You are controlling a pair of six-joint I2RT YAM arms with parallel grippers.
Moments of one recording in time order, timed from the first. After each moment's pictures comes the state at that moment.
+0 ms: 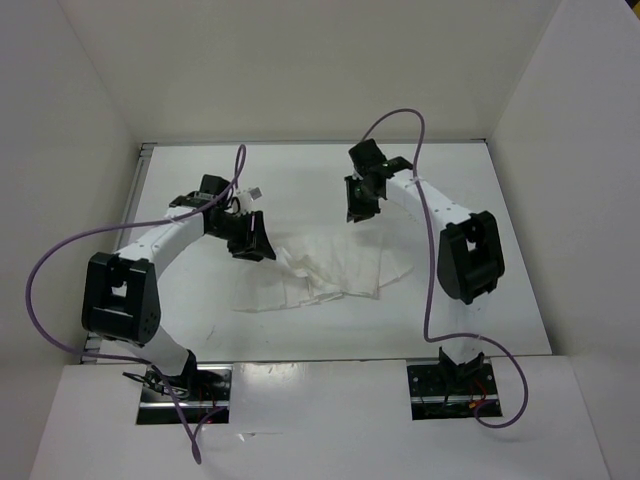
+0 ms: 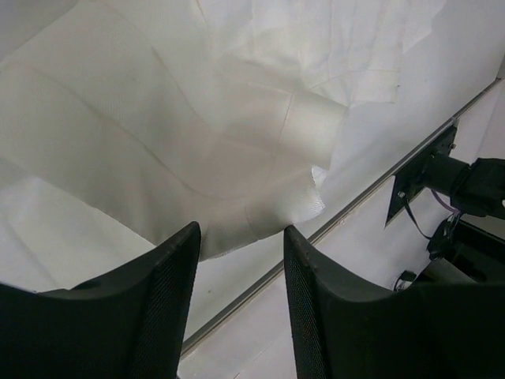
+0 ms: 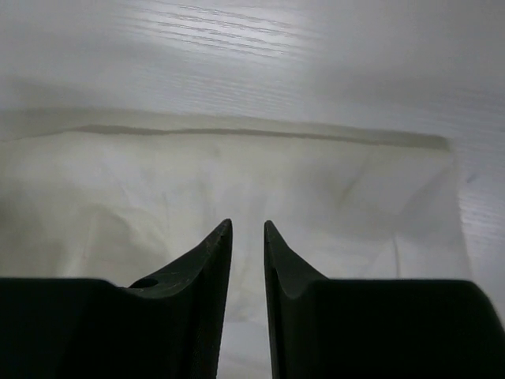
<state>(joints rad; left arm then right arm) -0.18 1.60 1.13 -0.70 0.65 -0.24 0.44 1.98 1.67 -0.78 -0.08 0.39</state>
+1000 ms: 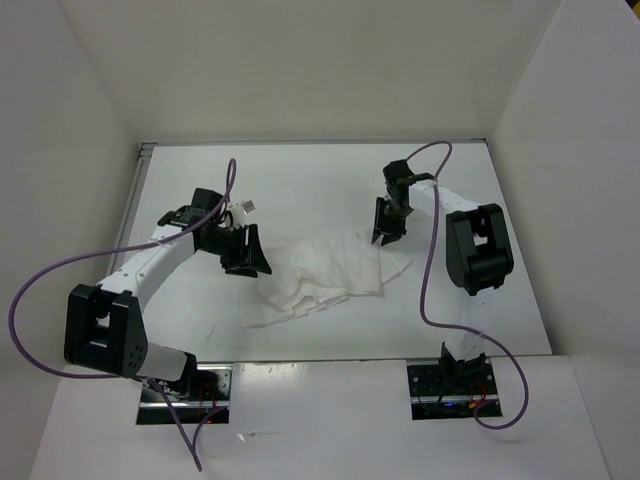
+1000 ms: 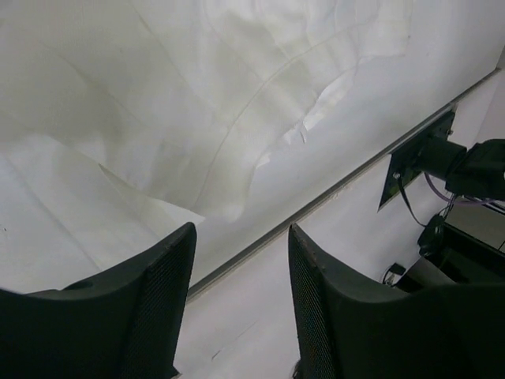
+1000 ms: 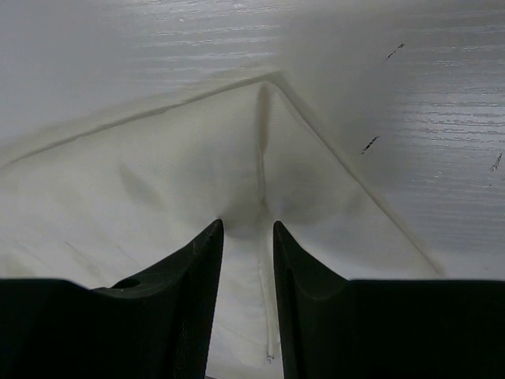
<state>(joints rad) -0.19 1.40 1.00 -0.77 0.63 -0.28 0.24 1.97 1.41 -0.72 -0.16 0.43</state>
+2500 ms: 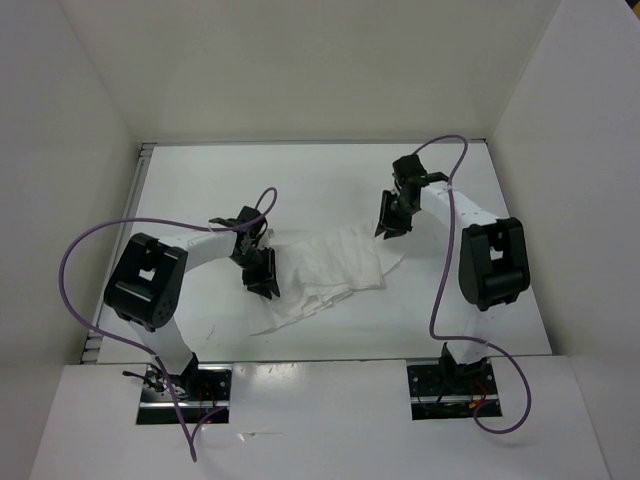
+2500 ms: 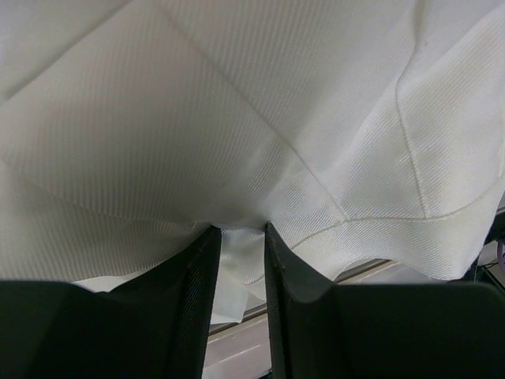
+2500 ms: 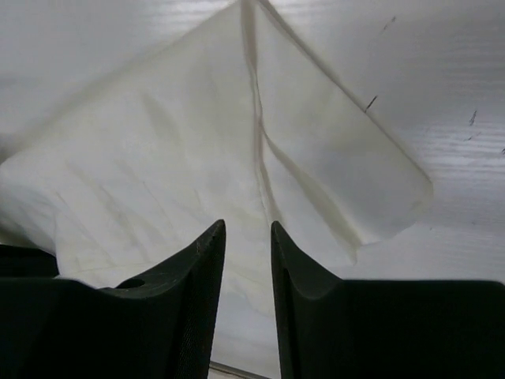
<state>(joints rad) -0.38 1.74 0.97 -0.63 0.37 -0.51 0.22 1.82 1.38 -0.72 -0.18 0.44</state>
